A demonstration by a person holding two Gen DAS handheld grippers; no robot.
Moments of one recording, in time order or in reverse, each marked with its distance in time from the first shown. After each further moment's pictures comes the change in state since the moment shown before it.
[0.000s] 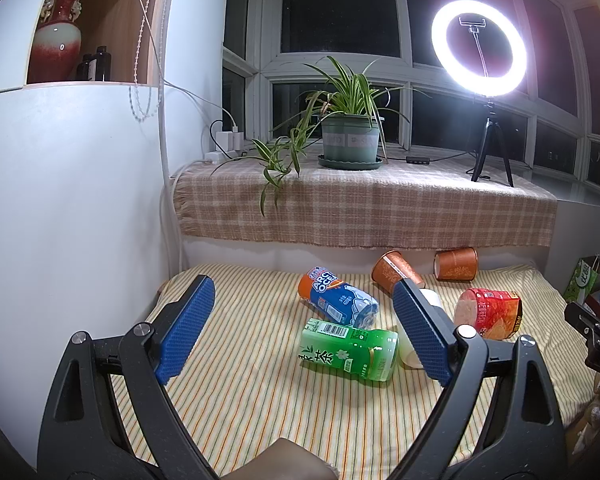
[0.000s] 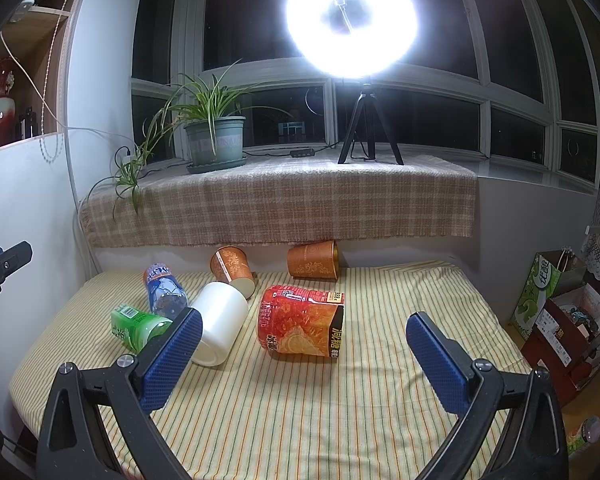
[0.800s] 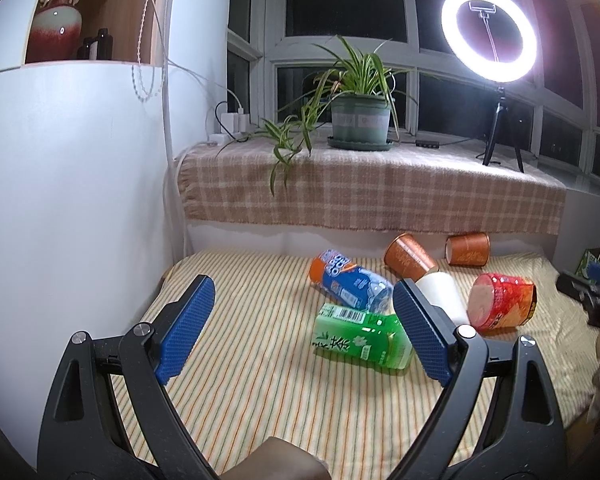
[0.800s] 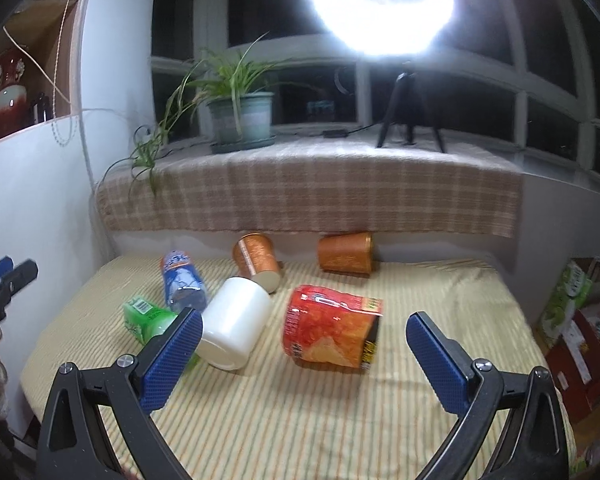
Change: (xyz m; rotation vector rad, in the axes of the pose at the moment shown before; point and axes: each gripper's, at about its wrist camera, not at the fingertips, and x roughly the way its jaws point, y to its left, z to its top) left arm 0.015 0.015 -0.009 -0.002 0.061 0.010; right arm 0.046 0.013 0.020 -0.054 0.101 0.118
